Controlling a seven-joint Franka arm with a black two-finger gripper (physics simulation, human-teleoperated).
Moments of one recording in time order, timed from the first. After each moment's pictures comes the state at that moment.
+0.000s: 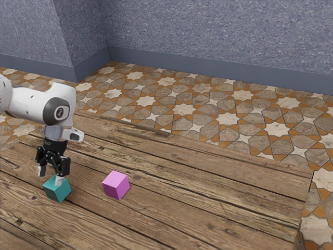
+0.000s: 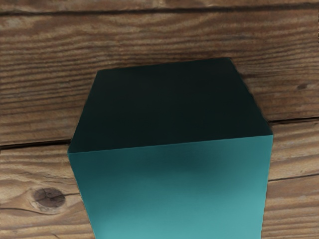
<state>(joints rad) 0.23 0.27 0.08 -2.05 0.19 1.79 0.33</state>
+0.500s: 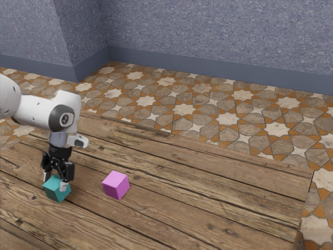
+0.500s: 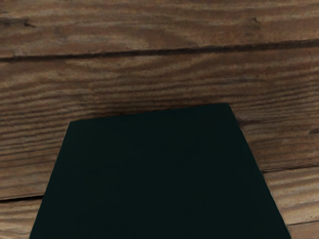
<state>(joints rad) 0.24 0.35 0.06 -2.03 0.17 1.82 0.35</state>
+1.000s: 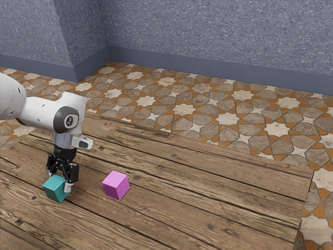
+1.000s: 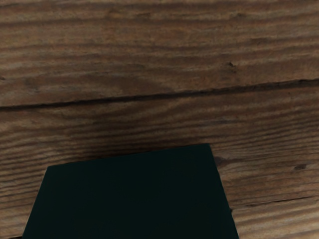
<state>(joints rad) 0.25 0.38 0.04 -2.01 0.17 1.83 0.35</state>
